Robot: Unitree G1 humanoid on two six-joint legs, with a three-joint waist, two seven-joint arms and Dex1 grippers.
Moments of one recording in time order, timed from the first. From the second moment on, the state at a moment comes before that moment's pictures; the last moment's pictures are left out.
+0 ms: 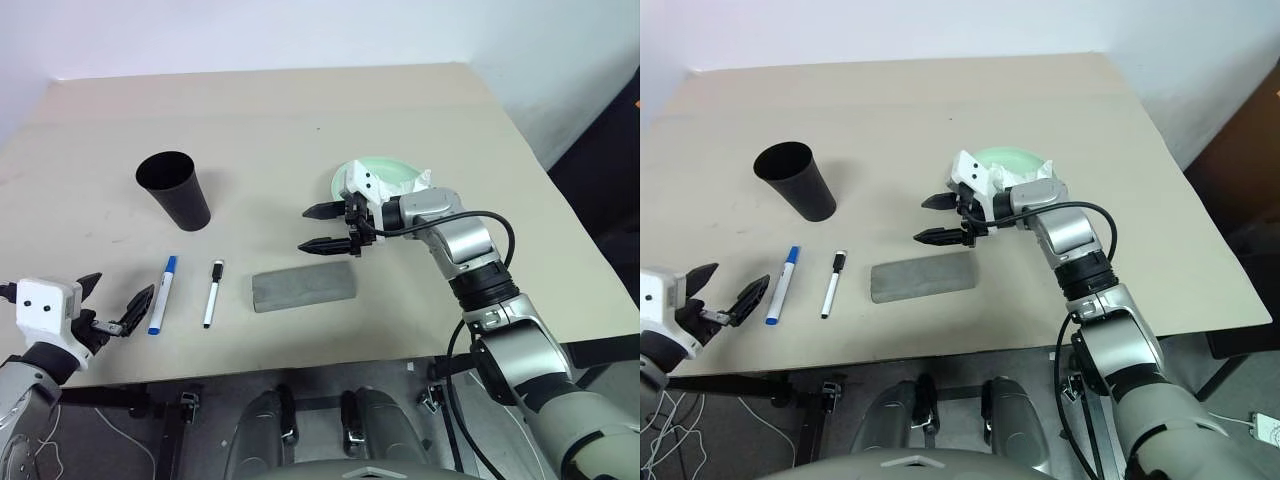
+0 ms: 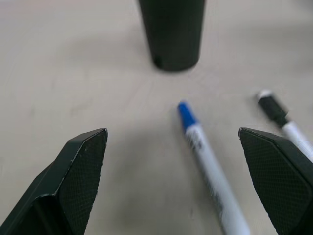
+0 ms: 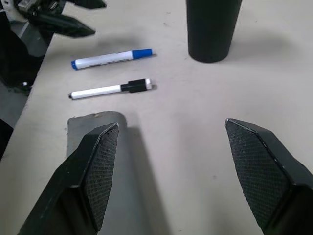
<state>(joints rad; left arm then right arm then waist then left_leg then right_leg) 0.36 0.58 0.59 -0.48 -0.52 0.50 -0.43 -0.89 -0.32 0.23 0.36 0.21 0.41 1.21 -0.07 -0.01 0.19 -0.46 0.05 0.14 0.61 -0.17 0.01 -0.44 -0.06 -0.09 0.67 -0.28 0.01</state>
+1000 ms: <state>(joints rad) -0.18 0.59 0.45 -0.62 -0.51 1.56 -0.09 -0.91 -0.35 0.23 0.44 0.17 0.36 1.16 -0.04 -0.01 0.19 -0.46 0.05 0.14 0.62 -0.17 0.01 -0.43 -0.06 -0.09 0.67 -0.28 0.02</state>
